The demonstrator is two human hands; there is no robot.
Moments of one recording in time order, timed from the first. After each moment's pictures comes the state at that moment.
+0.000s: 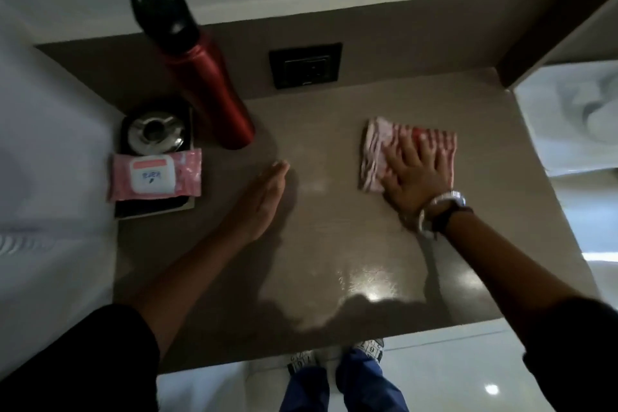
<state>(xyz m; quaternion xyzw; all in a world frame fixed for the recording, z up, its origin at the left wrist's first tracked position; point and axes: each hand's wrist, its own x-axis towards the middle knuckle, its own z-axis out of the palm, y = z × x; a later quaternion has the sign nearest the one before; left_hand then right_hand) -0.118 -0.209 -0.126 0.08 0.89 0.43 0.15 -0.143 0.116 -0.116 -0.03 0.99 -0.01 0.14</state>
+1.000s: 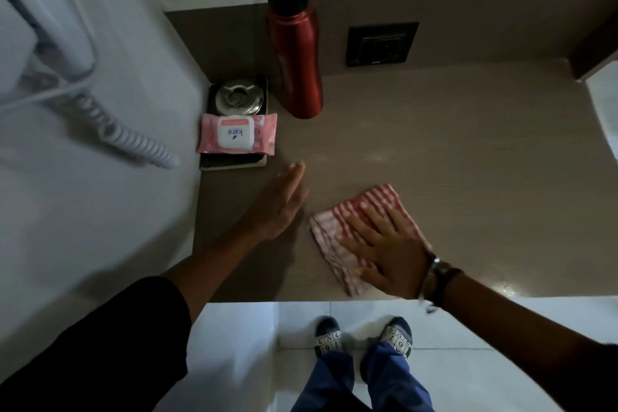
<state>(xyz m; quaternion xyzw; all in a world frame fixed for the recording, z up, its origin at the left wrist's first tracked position) -0.037 -0.287 -0.104 0.08 0.92 0.36 0.16 0.008 -0.009 -0.120 -0.42 0.90 -0.01 0.09</state>
